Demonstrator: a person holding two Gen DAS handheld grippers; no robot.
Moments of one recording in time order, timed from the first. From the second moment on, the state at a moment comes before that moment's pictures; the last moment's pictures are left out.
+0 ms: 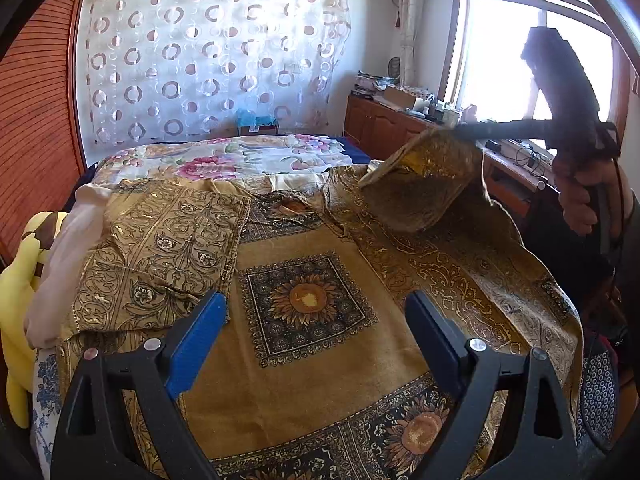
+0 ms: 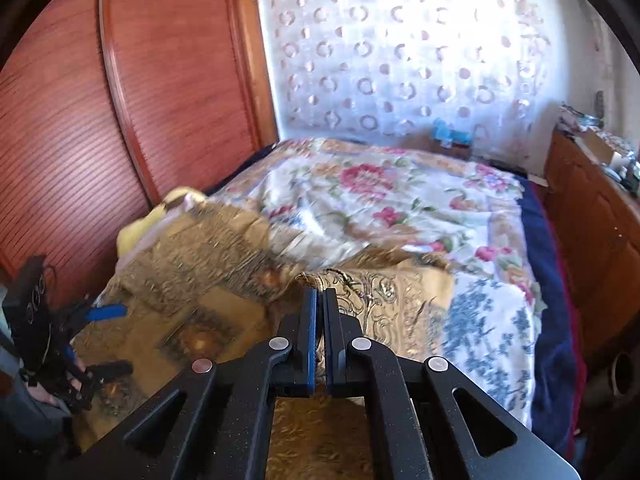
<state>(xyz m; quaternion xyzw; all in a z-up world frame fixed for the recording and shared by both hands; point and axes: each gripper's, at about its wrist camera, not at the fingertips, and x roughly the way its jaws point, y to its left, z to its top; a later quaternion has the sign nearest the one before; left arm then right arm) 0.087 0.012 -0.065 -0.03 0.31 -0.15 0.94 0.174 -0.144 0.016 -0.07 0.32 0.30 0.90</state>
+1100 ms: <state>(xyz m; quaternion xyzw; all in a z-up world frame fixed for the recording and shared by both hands) 0.094 0.068 -0.058 -0.04 0.30 -0.09 0.95 0.236 -0.182 -0.105 -0.08 0.39 0.18 0.90</state>
